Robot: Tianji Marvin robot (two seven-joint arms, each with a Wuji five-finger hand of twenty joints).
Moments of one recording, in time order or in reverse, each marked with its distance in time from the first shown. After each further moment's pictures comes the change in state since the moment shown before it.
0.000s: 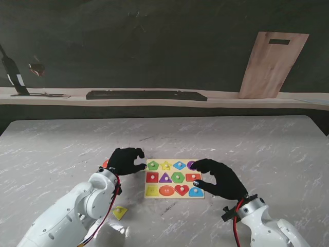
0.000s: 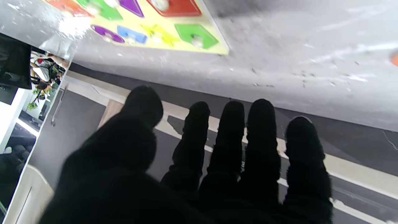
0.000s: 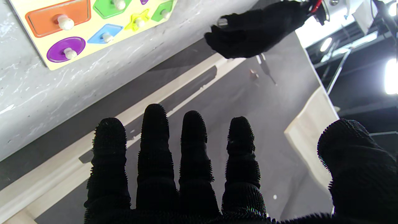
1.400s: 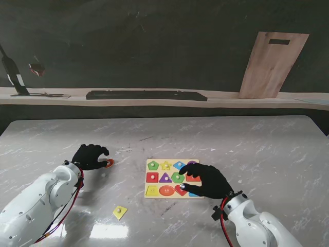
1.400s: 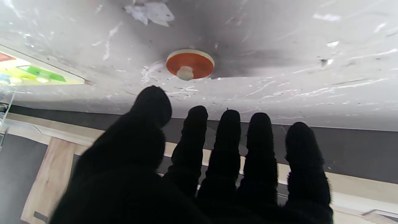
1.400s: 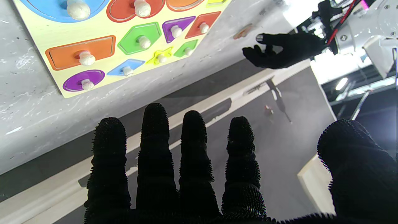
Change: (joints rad) left arm -0.117 0.086 -0.126 0.337 0.108 -0.236 0.004; right arm 0.104 0.015 -0.133 0.067 -0.125 0.130 0.016; left_hand 0.079 0.010 -0.030 0.021 -0.011 -0.018 -0.128 -0.026 -0.082 -0.034 -0.107 -0.071 -0.160 -0.019 -0.178 -0.022 -0.097 0.000 -0.037 -0.007; right_hand 0.000 0.000 0.000 0.000 0.000 0.000 0.005 0.000 0.000 0.000 0.011 0.000 0.000 -0.001 0.025 0.021 0.000 0.000 0.001 0.020
